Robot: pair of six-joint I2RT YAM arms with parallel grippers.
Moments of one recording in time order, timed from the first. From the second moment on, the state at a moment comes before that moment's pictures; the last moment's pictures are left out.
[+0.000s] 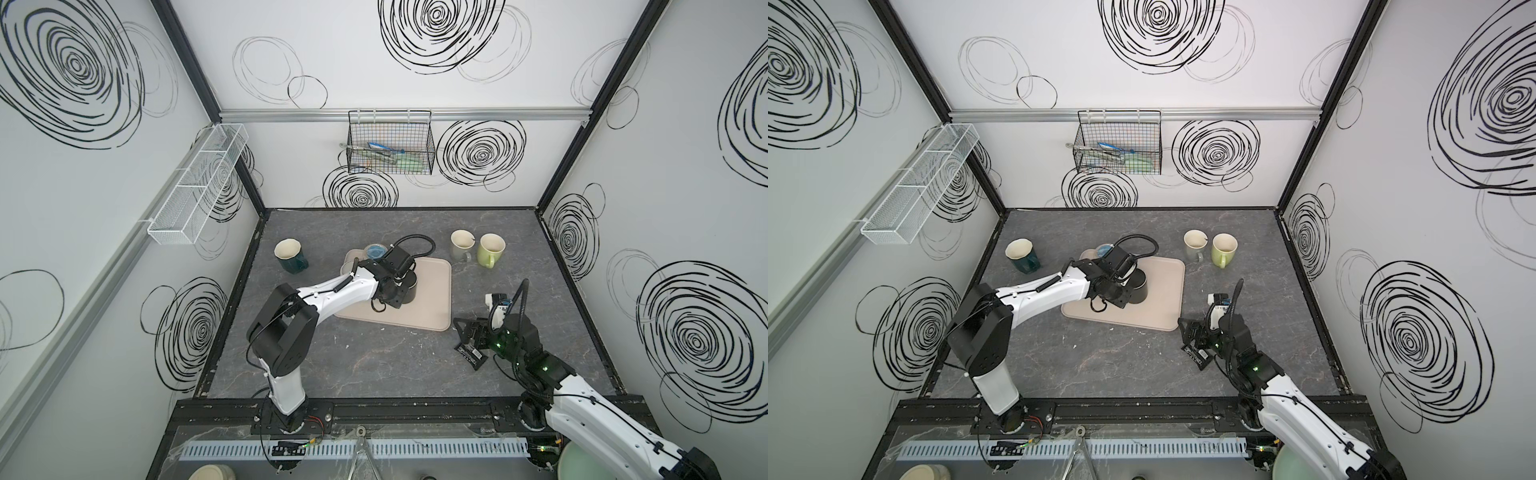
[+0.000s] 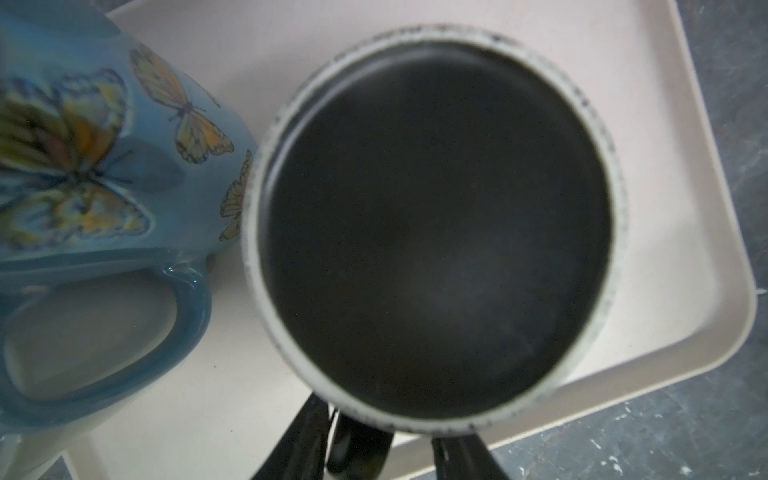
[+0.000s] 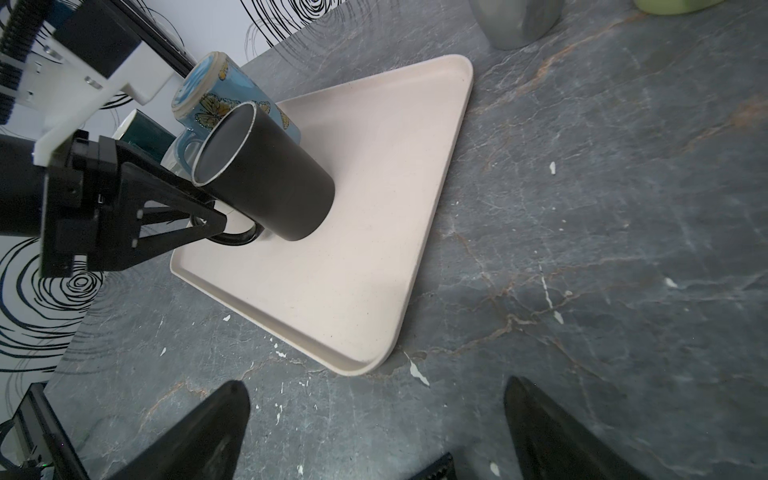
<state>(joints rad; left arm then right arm) -0.69 1.79 1.28 -0.67 -0.11 -0.20 0.50 0.61 0.15 -0.05 -0.10 0.58</state>
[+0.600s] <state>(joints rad) -0.73 1.86 1.37 -0.71 -0.23 -0.20 0.49 0.59 0.15 -0.05 -0.11 0.58</state>
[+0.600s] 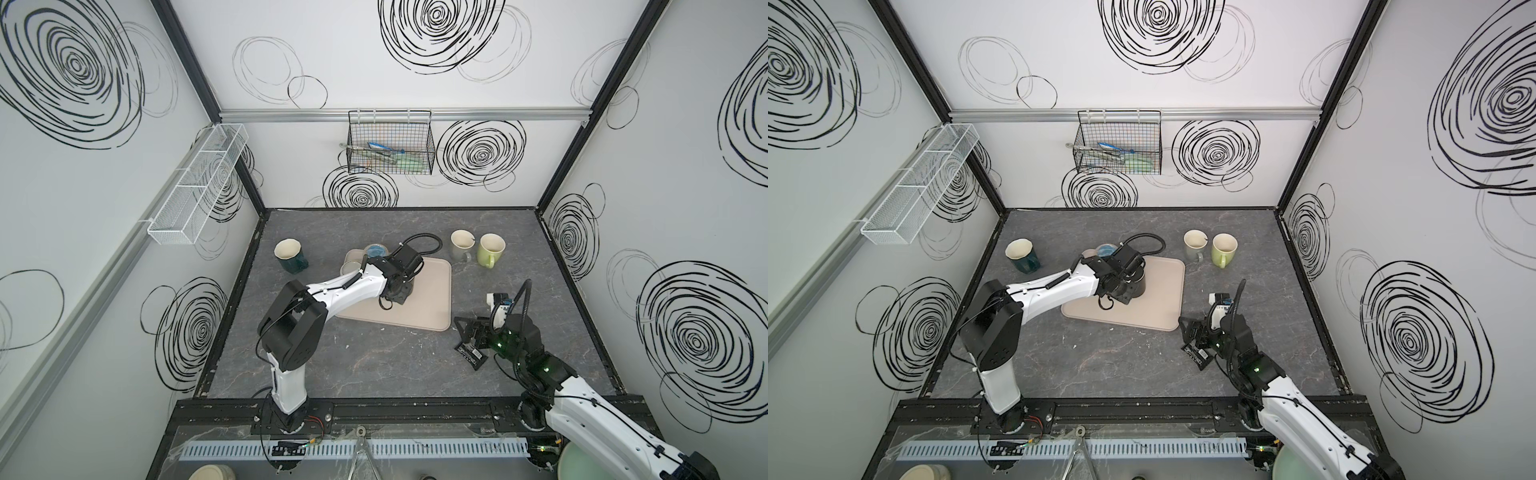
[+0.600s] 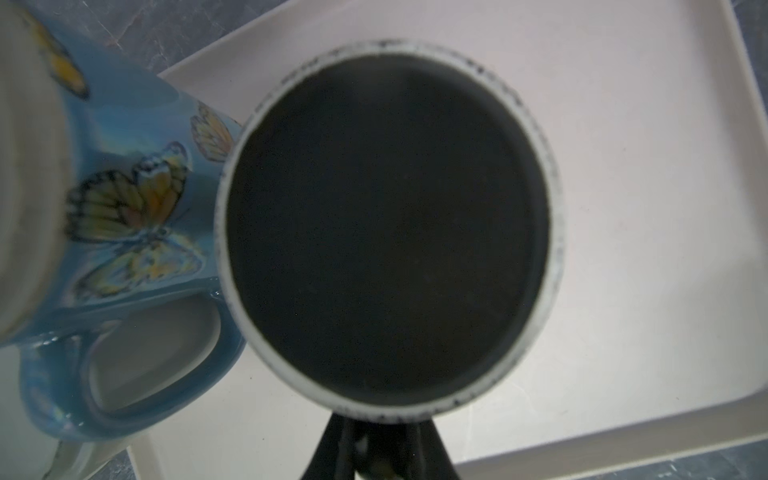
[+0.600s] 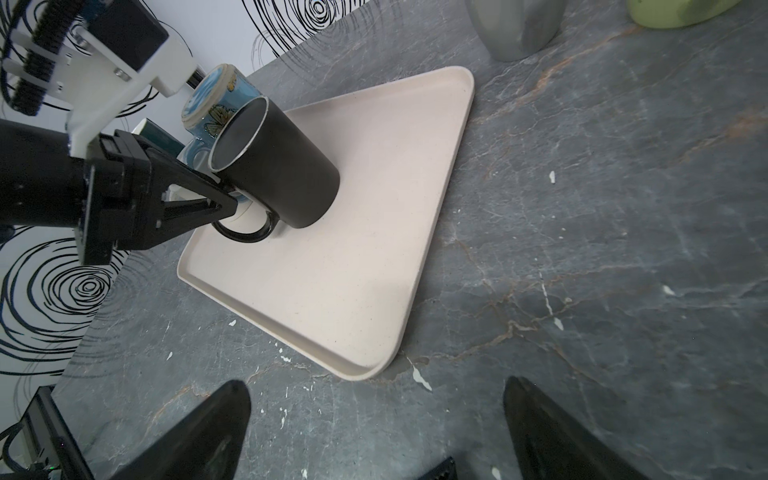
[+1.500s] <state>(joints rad) -0.74 1.53 1.17 -0.64 -0.08 -0.35 0.46 0.54 0.10 0.01 -0.25 0.61</state>
